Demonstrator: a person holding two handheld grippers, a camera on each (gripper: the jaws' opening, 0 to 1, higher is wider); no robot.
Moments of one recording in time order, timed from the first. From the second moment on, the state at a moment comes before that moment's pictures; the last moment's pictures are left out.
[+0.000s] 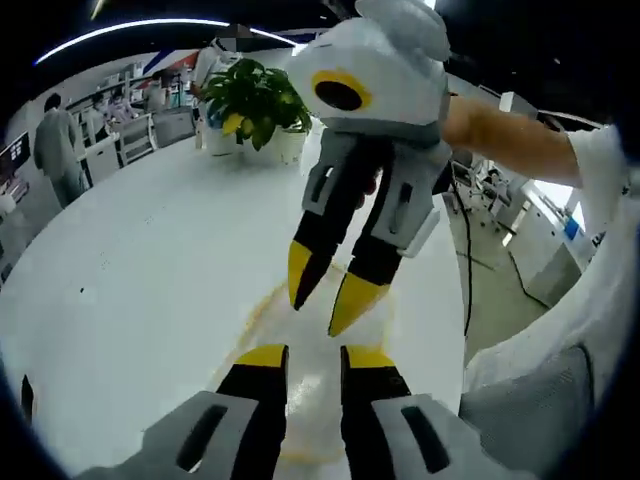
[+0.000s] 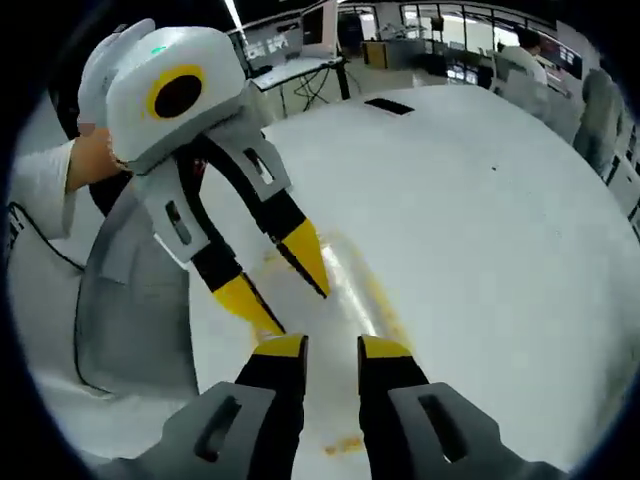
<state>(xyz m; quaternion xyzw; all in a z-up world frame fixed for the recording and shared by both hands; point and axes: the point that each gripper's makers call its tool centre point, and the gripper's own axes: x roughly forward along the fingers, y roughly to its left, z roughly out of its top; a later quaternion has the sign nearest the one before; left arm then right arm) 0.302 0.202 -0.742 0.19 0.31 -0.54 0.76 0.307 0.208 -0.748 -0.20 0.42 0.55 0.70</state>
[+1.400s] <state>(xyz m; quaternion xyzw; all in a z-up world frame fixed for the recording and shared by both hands) 0.270 0.198 -0.769 0.34 0.24 -0.59 0.69 0.334 0.209 -0.771 -0.26 0.45 0.61 0.59</state>
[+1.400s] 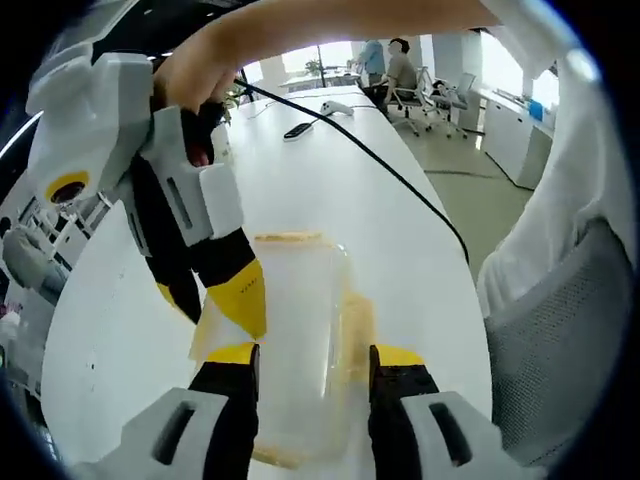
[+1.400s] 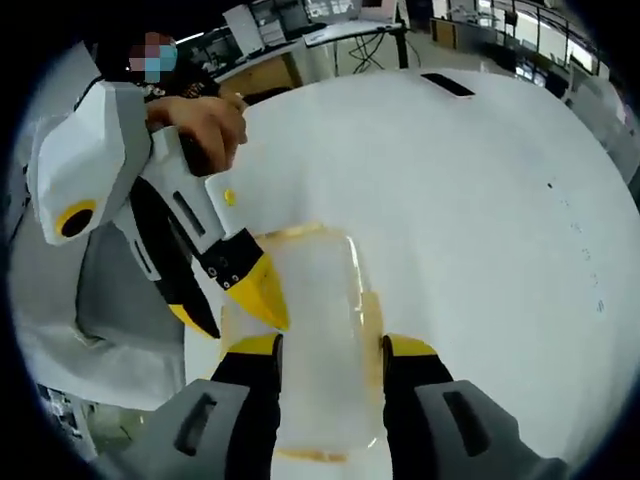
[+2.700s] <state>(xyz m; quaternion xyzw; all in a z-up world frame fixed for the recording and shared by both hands) 0.268 0.193 -0.773 0.40 0.21 -0.58 0.68 0.333 0.215 -0.778 -0.28 0.49 0.59 0.57</state>
